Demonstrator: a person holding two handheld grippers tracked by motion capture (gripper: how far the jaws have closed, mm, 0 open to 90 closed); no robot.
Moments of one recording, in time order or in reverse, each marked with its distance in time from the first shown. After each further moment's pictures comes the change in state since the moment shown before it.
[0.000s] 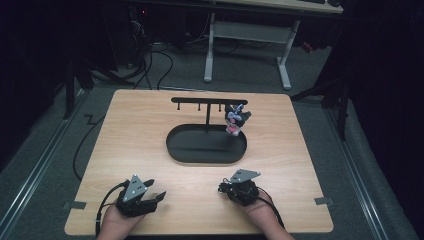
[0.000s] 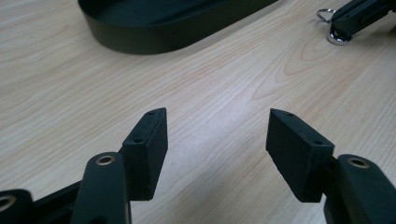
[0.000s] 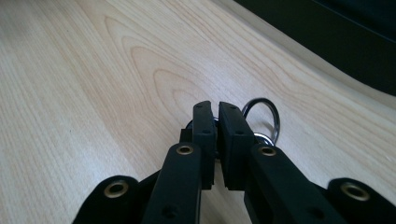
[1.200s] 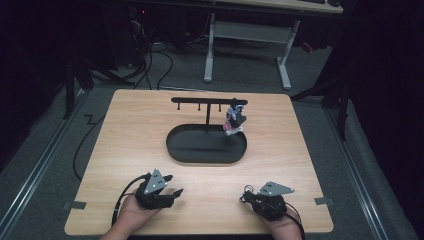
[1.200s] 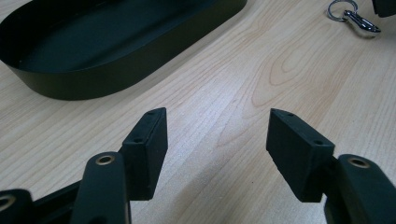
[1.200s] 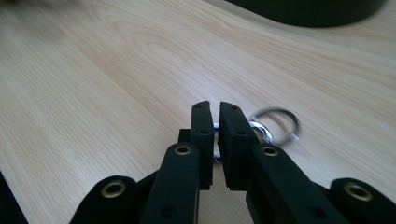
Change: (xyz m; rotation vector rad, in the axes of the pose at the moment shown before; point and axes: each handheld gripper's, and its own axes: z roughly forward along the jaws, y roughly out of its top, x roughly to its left) left arm -0.014 0.023 0.037 0.015 -0.092 0.089; right arm -0.004 -0.046 -0.062 -0.057 -0.079 0.106
